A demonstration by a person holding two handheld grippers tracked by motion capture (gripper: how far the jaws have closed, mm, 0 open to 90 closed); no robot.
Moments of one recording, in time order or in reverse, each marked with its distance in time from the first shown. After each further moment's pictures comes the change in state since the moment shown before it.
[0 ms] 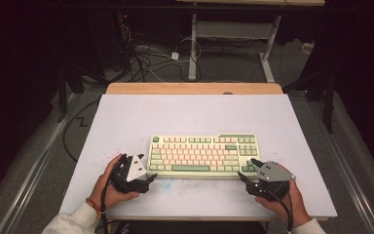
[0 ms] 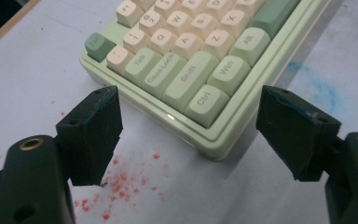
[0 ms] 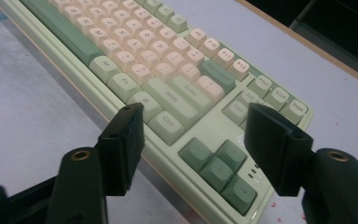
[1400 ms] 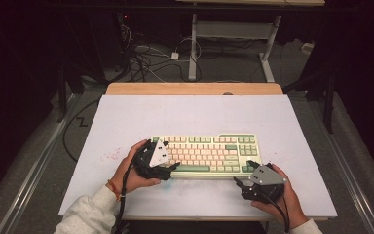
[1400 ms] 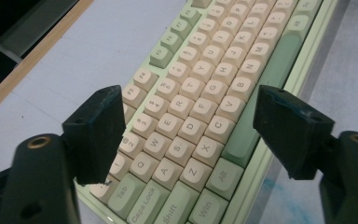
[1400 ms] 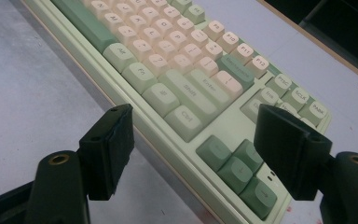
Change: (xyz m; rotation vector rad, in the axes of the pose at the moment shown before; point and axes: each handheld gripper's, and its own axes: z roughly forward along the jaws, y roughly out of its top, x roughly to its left) left arm -0.003 0.073 0.016 -0.084 -0.077 0.088; right arm 0.012 -0.002 0.007 0.027 0.006 -0.059
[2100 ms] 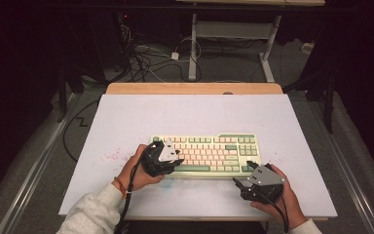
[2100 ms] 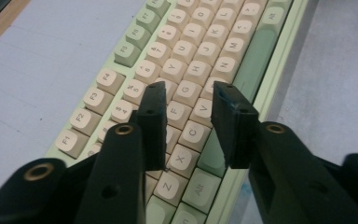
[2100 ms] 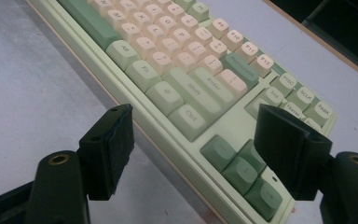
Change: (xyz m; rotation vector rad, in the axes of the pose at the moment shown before) left arm 0.002 0.015 0.015 0.070 -0.121 0.006; right arm 0.002 0.000 0.002 0.007 0.005 -0.008
